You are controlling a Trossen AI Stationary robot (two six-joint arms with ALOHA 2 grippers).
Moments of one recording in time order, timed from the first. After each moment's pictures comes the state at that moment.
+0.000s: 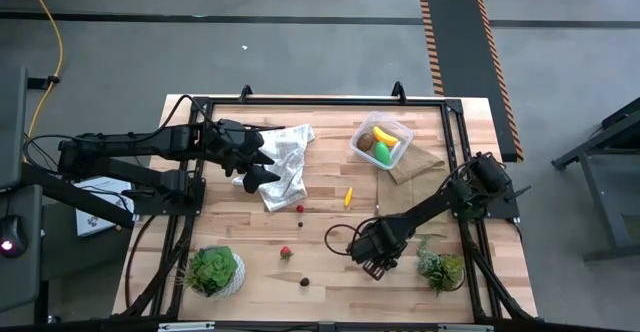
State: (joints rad) left arm 0.24 1.00 0.90 -0.58 0.12 -0.53; right arm 0.47 1.92 1.26 -0.95 -0.28 1.15
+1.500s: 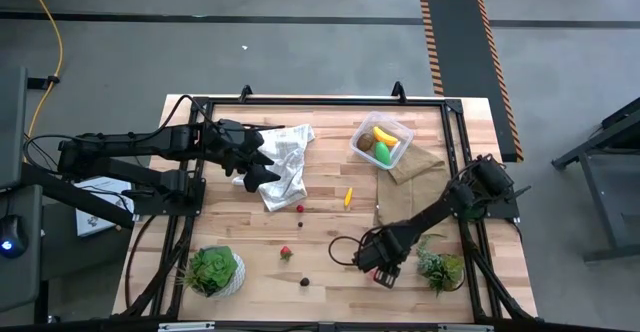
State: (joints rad) left arm 0.24 1.00 0.90 -0.58 0.12 -0.58; right arm 0.52 1.92 1.23 -0.94 -0.25 0.95
